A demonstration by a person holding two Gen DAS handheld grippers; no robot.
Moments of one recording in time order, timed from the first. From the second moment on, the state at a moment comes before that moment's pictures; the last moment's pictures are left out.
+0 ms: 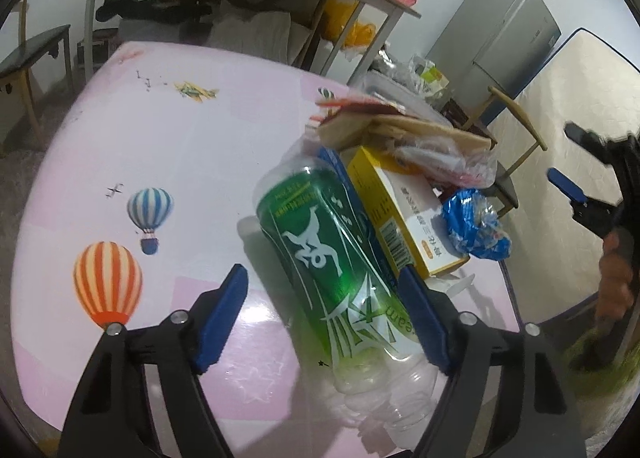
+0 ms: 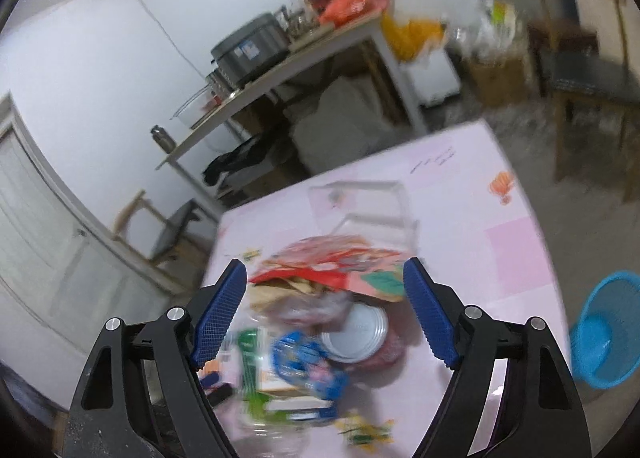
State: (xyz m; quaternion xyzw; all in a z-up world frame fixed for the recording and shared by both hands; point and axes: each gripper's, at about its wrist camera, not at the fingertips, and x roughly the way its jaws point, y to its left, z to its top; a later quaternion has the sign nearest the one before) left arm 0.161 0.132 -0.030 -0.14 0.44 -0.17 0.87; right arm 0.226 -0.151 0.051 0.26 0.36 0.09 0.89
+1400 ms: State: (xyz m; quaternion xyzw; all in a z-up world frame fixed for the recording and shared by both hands) left arm 0.452 0.122 -0.083 -0.39 0.65 -0.32 0.57; right arm 0.380 -0.125 -0.042 0.35 0.59 0.17 0.71
